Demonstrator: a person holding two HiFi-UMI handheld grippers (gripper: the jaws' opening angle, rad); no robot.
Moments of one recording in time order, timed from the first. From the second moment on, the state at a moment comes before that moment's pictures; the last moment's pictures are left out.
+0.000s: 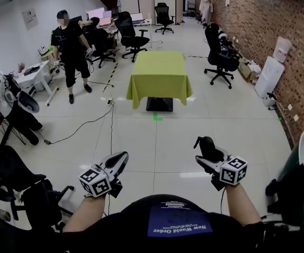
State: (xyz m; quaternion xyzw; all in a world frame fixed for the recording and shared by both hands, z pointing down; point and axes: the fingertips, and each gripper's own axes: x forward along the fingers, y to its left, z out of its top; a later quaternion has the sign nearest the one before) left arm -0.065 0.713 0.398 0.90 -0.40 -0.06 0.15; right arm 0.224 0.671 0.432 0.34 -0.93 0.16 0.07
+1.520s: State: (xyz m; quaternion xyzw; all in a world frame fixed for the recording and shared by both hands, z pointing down) left arm -0.200 0.391 0.401 0.92 -0.36 -0.07 0.16; right arm 0.069 0.340 0.417 0.33 -0.93 0.15 0.08
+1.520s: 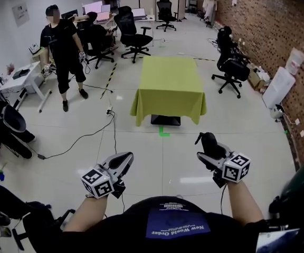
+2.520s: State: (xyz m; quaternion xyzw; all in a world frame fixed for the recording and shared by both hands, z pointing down) left arm -0.126 0.064 0.389 0.89 -0.43 -0.09 0.15; right arm 0.106 -0.027 0.414 0.24 -0.96 0.13 0.10
